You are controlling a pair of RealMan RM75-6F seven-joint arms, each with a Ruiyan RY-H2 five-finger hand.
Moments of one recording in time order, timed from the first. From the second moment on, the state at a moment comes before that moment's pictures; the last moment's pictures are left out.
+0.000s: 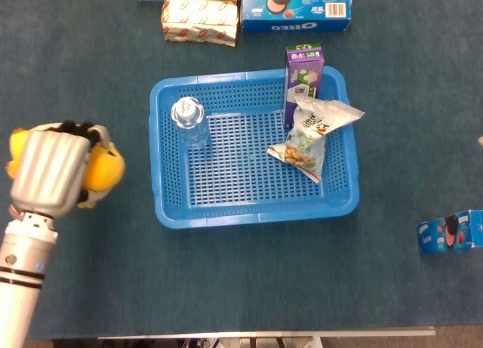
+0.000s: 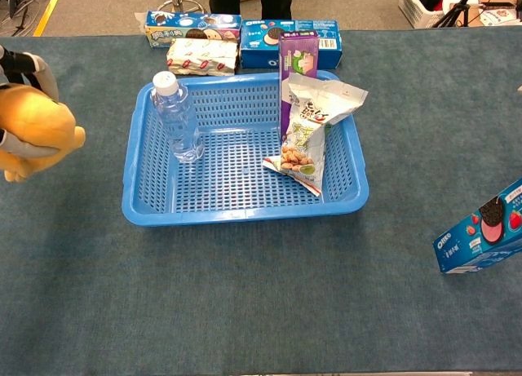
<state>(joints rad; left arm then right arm) -0.33 -1.14 -0.05 -2.16 1.28 1.38 0.70 0.32 -0.95 0.12 -1.78 -1.44 1.24 0.17</state>
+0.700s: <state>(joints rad) -0.33 -1.11 -0.03 -2.08 1.08 1.30 0.64 0.33 -0.97 0.13 -1.78 -1.44 1.22 0.16</state>
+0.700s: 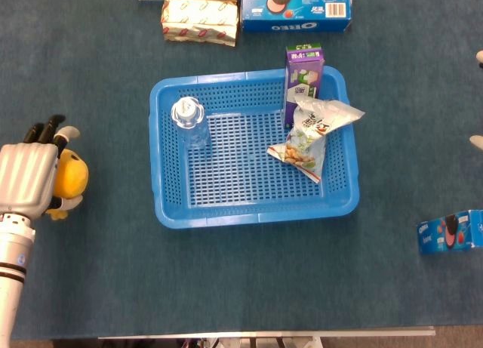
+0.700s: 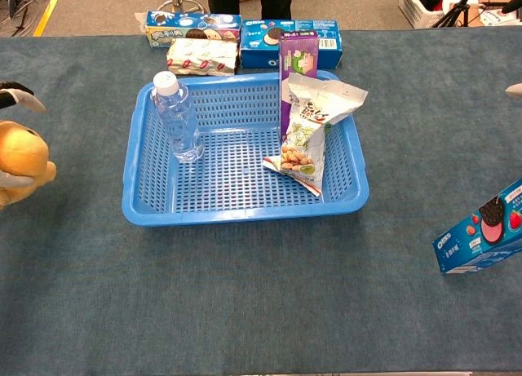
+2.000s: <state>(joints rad) -0.34 -1.09 -0.07 -2.14 1.20 1.41 0.61 0.33 -0.99 0.12 -1.76 -1.43 1.21 0.18</state>
